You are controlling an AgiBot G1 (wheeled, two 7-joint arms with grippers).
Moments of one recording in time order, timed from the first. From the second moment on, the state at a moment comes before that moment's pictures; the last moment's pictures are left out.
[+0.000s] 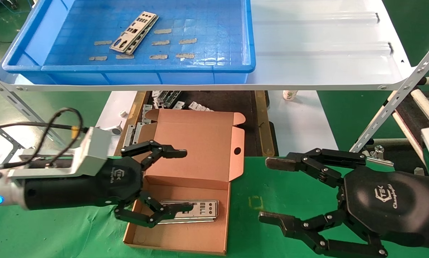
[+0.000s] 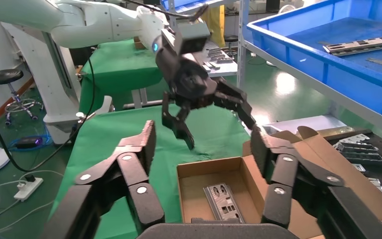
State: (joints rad) left arm -1.30 0.79 0.55 -0.87 0.89 1.51 0.09; right arm 1.11 -0.56 -0.42 1.26 -0.64 -1.44 0.11
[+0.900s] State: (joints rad) left arm -1.07 0.61 0.28 -1.29 0.73 1.50 -0.19; right arm 1.11 -0.56 -0.42 1.26 -0.64 -1.44 0.11
